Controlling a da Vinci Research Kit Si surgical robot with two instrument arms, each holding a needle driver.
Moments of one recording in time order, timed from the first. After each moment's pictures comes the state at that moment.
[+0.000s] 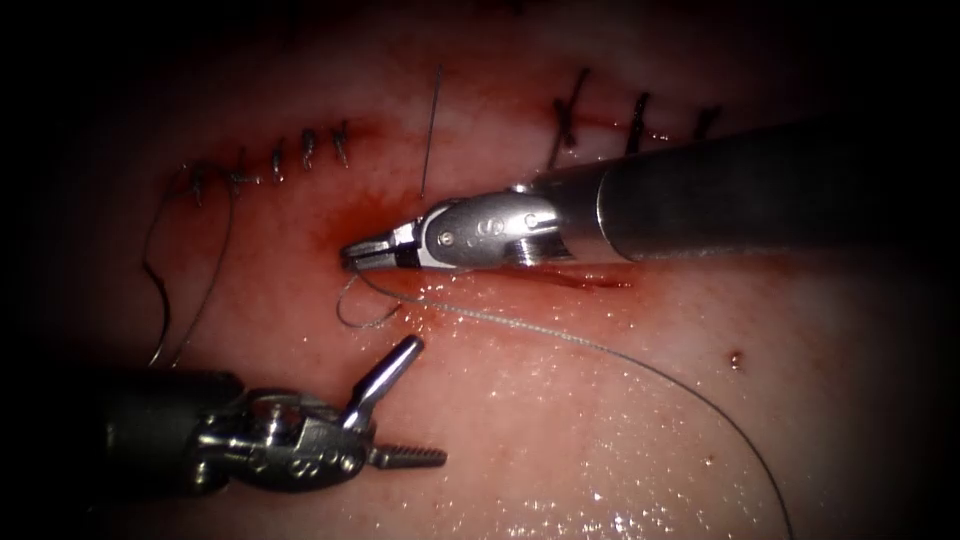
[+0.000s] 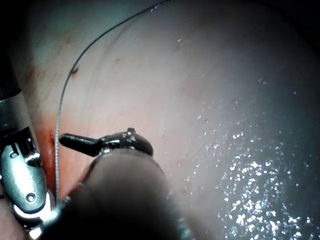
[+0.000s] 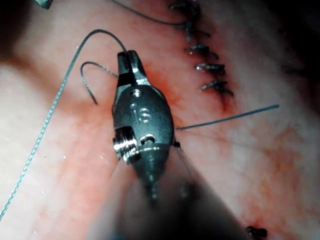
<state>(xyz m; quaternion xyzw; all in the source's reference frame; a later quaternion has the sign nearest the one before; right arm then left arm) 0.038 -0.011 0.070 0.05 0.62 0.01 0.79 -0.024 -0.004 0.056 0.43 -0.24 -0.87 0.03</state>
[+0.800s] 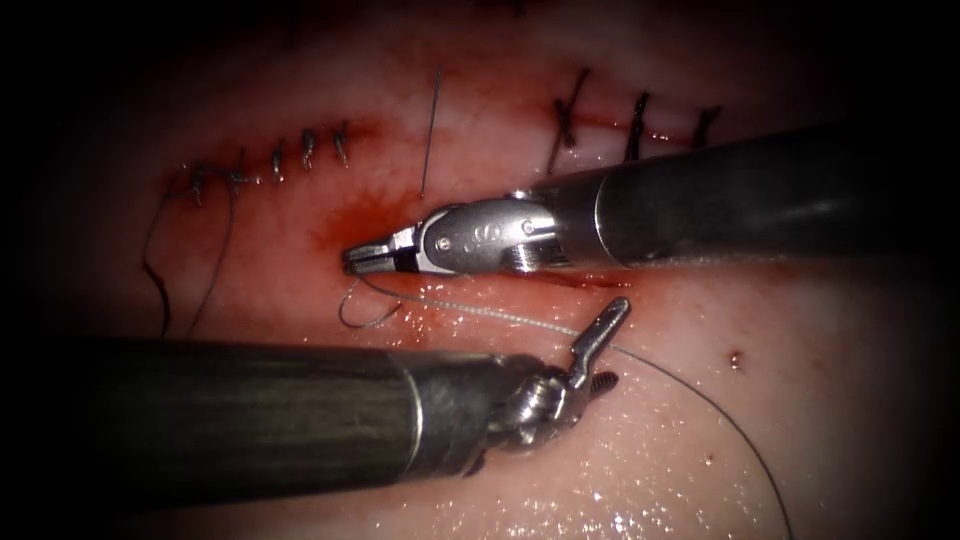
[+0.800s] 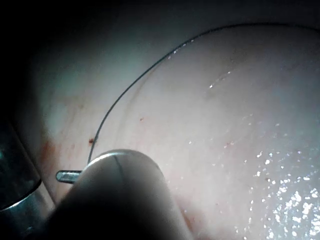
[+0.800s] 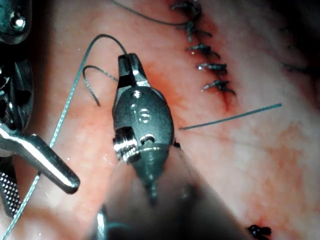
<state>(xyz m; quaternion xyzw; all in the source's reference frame) 0.038 -0.011 0.070 0.05 0.61 0.04 0.79 -0.038 -0.002 0.062 0.33 -0.36 -0.86 0.14</state>
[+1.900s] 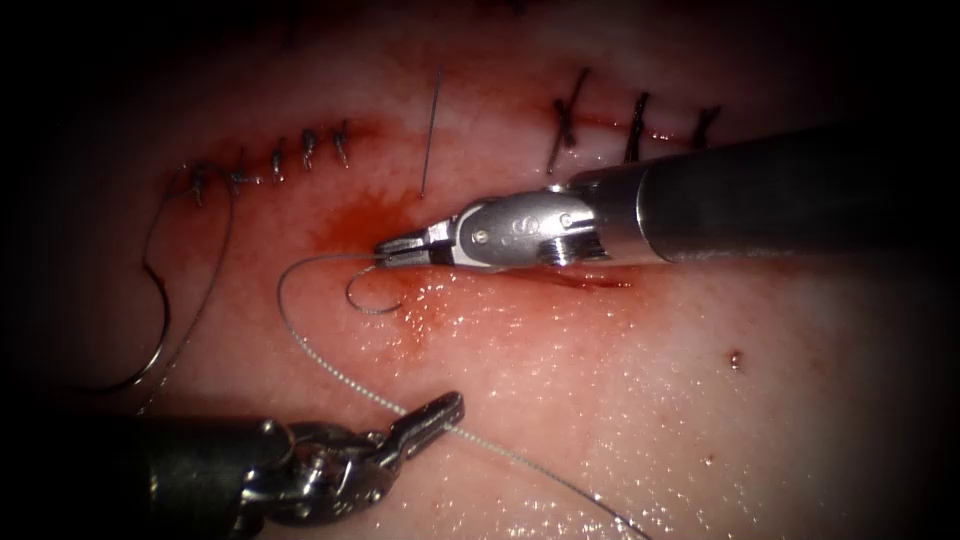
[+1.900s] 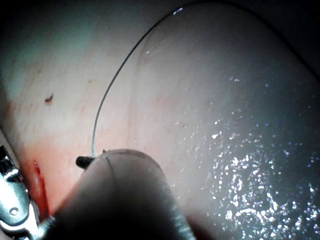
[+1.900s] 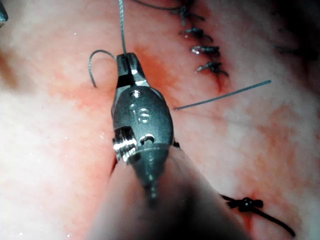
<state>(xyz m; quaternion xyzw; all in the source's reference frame) 0.034 -0.010 0.069 0.06 0.61 0.06 0.79 -0.021 -0.007 0.055 0.39 -0.30 -0.86 0.12</state>
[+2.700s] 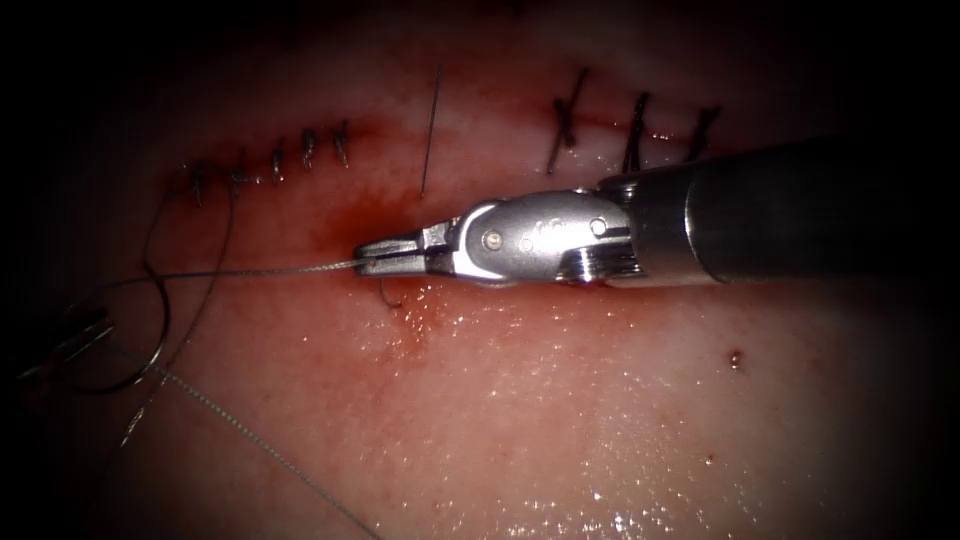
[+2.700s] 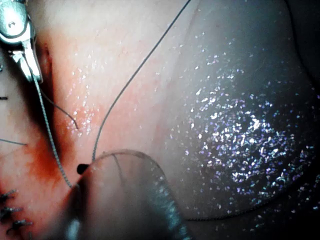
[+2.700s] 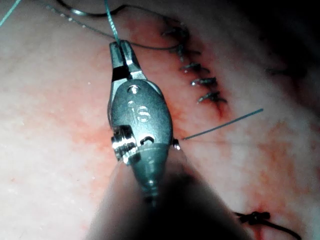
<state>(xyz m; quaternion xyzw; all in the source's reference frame) 0.034 -0.009 0.059 0.07 0.63 0.11 0.76 0.000 -0.001 0.055 0.28 -0.29 -0.91 0.09</state>
